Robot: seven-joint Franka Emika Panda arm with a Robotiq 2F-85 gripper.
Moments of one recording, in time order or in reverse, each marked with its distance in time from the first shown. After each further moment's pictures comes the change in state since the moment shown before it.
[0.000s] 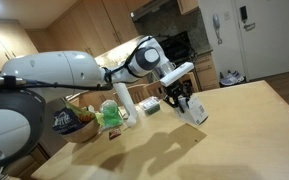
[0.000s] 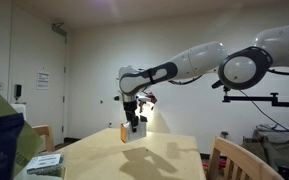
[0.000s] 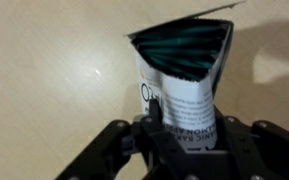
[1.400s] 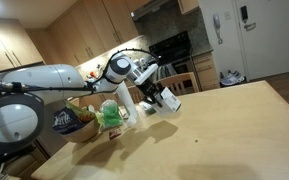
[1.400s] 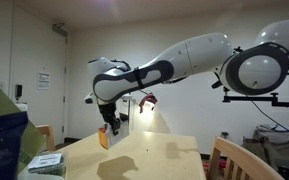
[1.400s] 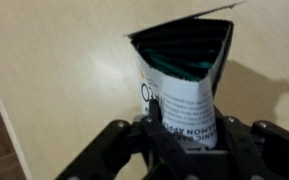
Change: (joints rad) arm 0.240 0.032 -0.082 0.056 -0.139 -0.006 0.004
